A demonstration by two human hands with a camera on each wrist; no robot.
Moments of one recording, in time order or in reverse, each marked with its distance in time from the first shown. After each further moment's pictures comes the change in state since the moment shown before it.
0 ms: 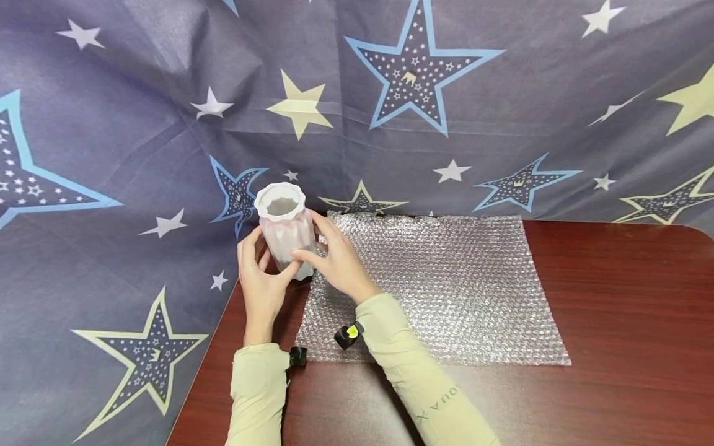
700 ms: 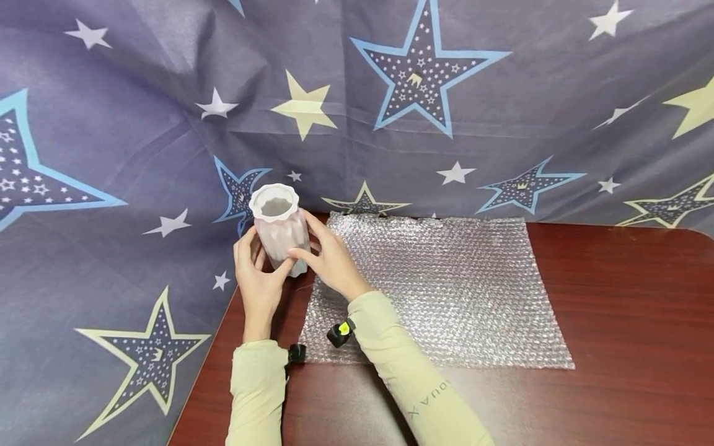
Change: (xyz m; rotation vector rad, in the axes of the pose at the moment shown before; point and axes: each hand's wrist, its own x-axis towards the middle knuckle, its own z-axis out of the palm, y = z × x) left_hand 0.007 -0.019 -0.007 -0.041 0.053 -0.008; right_hand 0.010 0.001 0.016 0.053 -0.048 0.061
